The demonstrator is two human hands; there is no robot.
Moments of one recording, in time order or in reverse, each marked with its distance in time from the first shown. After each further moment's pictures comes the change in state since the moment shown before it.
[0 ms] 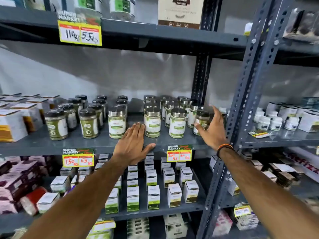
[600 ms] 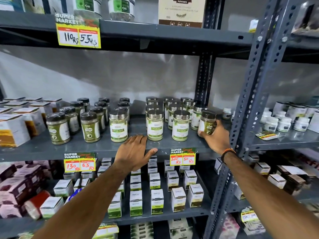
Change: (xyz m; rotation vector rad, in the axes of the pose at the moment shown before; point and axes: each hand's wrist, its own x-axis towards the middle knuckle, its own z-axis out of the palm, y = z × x) left_hand 0.000 -0.002 0.011 0.112 0.025 -0.002; right_hand 0.008 0.026 0.018 0.071 -0.014 0.169
